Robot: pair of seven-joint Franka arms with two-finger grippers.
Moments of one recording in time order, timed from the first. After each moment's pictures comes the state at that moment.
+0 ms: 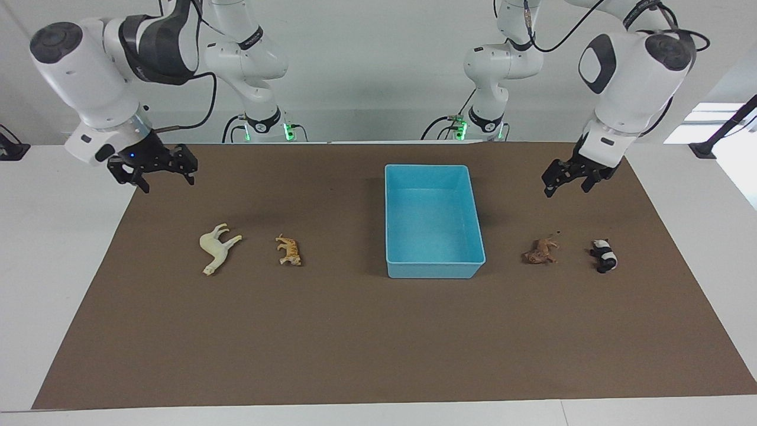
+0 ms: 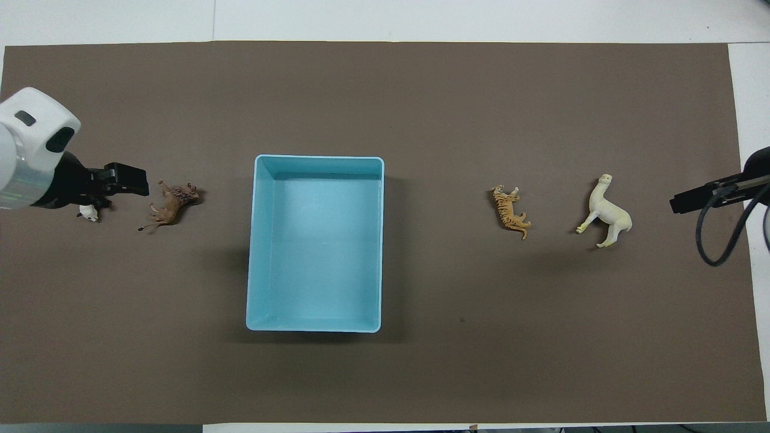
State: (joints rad) left arm 0.01 -0.05 -0.08 -1.95 -0.03 1.94 -0.14; right arm -0.07 -0.03 -0.04 -1.88 -0.01 1.81 -0.39
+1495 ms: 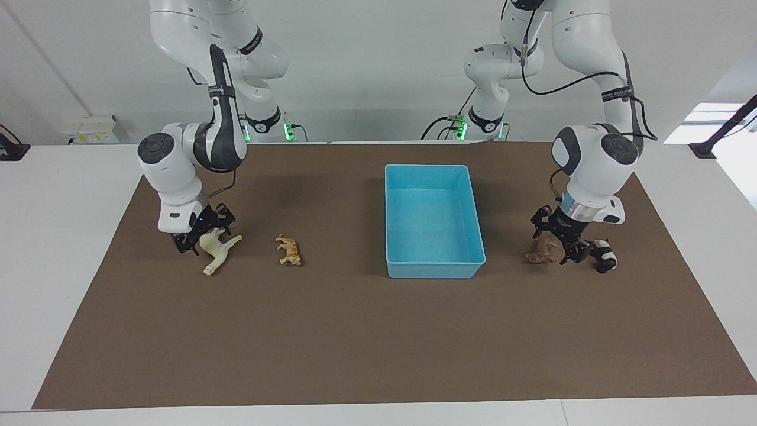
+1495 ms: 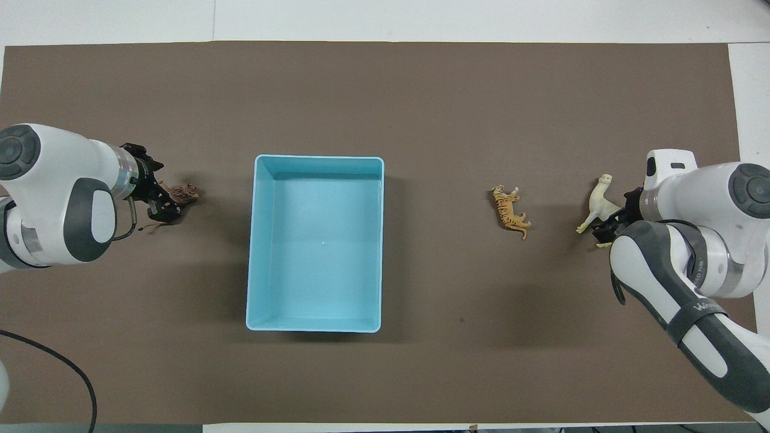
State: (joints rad) left arm 0.04 0.25 -0.08 -2.03 -0.03 2.35 -2.03; right arm -0.05 0.15 -0.05 -2.25 -0.01 2.45 -0.81
